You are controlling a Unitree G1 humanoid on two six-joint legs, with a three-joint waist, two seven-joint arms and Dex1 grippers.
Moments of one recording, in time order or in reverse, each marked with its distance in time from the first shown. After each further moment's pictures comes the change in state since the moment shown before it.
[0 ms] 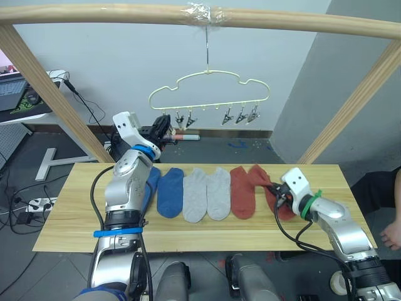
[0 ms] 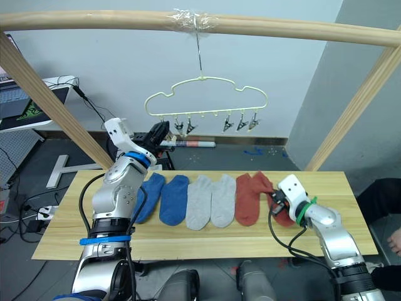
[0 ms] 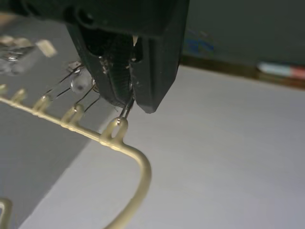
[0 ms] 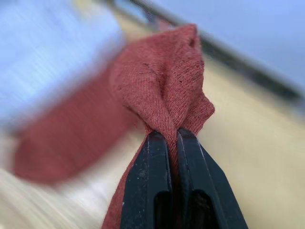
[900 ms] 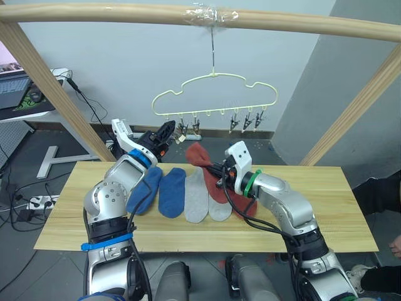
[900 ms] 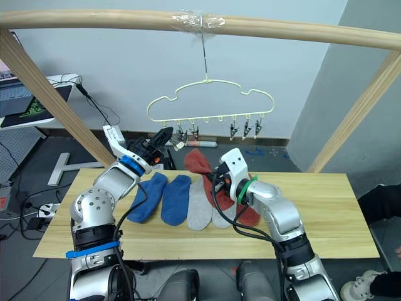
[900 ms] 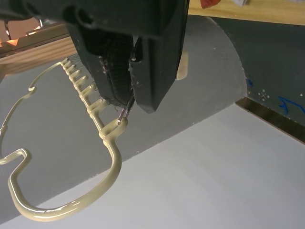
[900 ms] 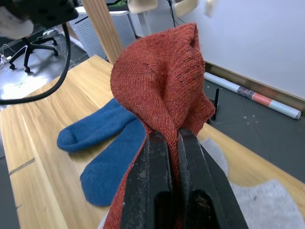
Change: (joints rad) left arm 0.044 -0.016 0.147 -0.170 -0.405 0.398 0.068; right arm -0.311 0.398 0.145 0.033 0.123 0.281 -0.099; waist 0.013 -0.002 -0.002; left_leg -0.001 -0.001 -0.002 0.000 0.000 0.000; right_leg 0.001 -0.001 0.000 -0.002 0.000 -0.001
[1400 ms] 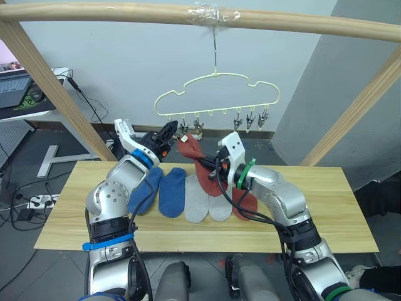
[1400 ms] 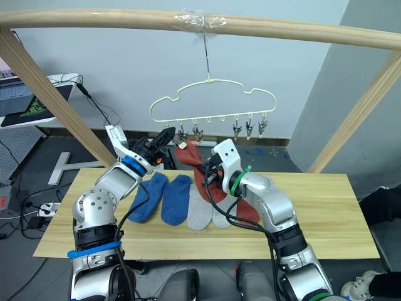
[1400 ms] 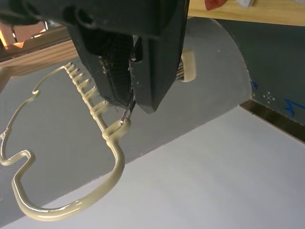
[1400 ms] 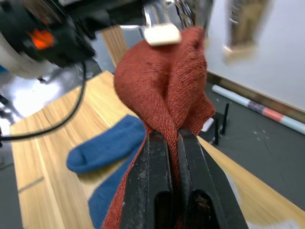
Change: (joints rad) left arm 0.000 -0.004 -0.013 0.000 -0.007 0.001 -0.010; right arm -0.067 0.041 0.000 0.045 0.021 -0.010 0.000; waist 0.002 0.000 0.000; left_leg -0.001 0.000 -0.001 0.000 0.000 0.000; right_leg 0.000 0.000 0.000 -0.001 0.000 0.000
